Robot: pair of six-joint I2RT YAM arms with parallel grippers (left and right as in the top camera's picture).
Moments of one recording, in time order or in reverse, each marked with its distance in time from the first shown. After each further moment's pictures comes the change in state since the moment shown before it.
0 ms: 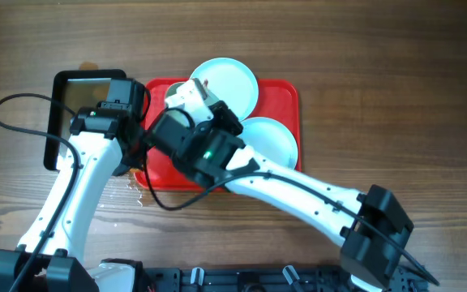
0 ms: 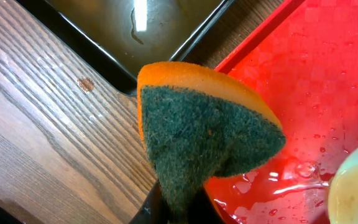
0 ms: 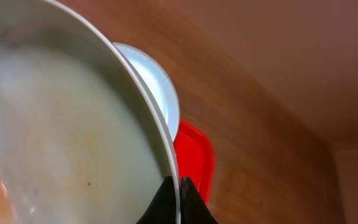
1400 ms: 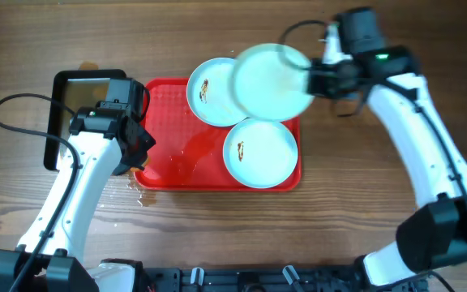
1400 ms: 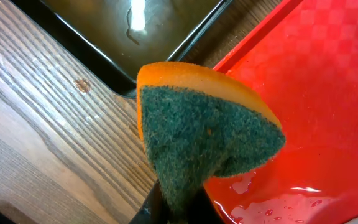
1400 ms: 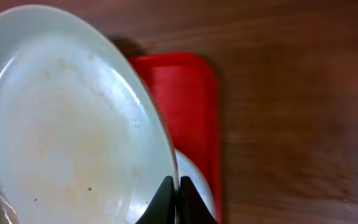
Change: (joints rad) left arm 0.004 0.000 0.000 0.010 0.008 0.000; right arm -0.874 -0.178 -0.073 -0.166 -1.122 0.133
